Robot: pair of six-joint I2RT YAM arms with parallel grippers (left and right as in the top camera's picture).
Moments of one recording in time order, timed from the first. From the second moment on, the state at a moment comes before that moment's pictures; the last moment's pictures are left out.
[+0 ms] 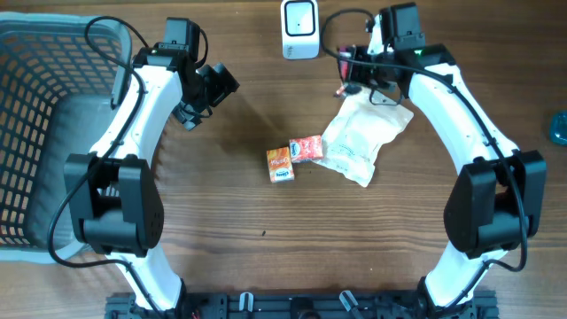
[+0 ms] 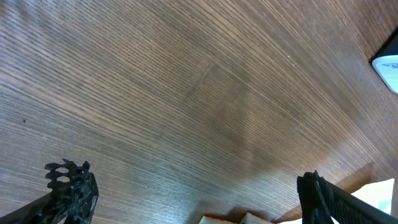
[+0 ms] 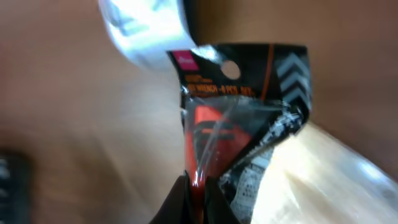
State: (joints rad) left arm -0.12 1.95 1.57 -0.92 0.16 -0.79; right arm 0.20 1.93 1.57 -0.53 -0.28 0.44
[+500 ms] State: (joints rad) left arm -0.12 1.95 1.57 -0.92 0.16 -0.79; right arm 0.34 1.96 1.58 0.05 -0.17 0.64
